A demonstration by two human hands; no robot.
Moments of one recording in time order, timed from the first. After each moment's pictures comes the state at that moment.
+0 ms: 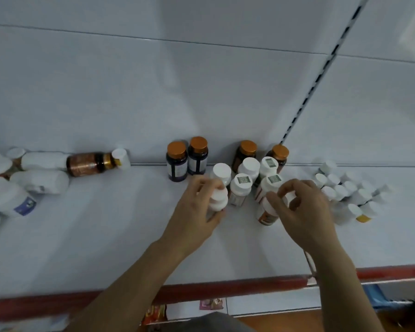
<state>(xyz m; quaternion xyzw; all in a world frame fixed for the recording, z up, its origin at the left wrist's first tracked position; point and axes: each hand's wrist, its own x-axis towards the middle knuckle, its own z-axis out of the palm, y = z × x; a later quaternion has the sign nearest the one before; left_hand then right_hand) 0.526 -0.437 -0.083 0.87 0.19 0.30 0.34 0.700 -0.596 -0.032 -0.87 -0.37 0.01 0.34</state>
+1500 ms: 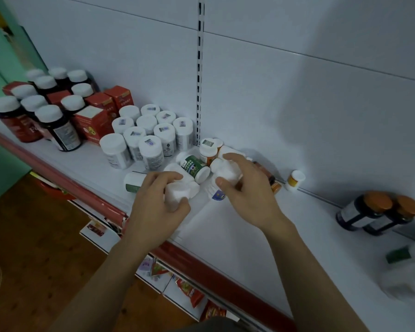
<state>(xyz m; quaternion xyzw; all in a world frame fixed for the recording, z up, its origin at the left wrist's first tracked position) 0.189 -0.318 -0.062 0.69 0.57 0.37 0.23 0.413 -0.301 -0.051 -0.58 -0.67 0.24 0.39</state>
